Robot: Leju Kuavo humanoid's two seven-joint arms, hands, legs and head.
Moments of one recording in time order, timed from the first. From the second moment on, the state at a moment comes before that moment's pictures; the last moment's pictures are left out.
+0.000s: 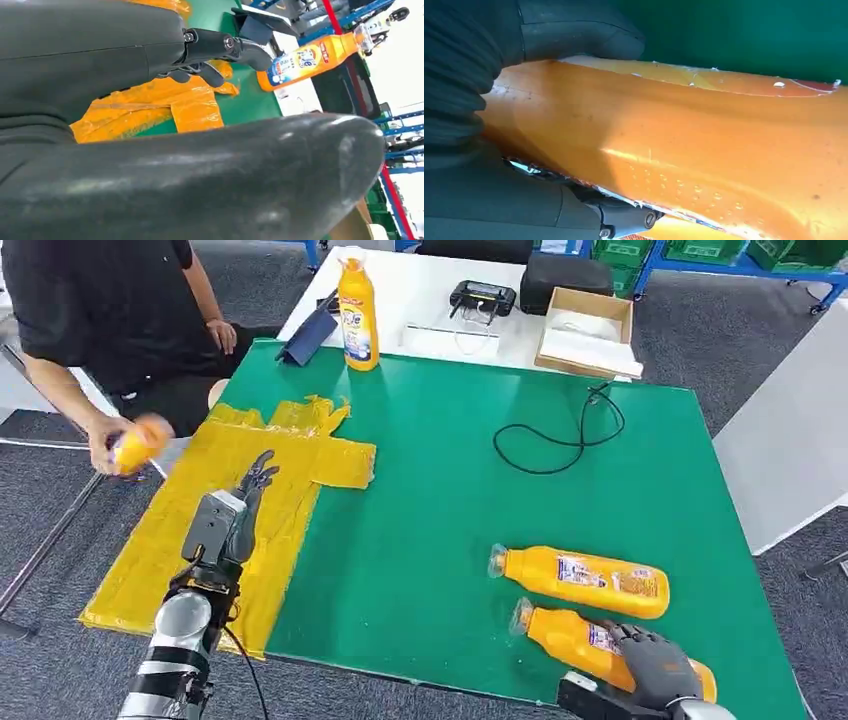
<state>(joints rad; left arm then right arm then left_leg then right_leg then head) -0.14 -0.08 0.09 -1.45 -0.25 -0.13 -0.29 0.24 -0.52 0.35 -1.63 0.86 0.13 0.25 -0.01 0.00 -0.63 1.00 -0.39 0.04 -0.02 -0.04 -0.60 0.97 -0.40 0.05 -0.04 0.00</state>
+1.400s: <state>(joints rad) 0.04 -0.15 -0.31 -1.71 0.10 -0.29 -0.15 0.04 0.05 0.55 -1.64 0.38 0.06 0.01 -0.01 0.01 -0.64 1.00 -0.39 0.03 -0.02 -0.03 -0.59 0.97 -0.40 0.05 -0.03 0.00</state>
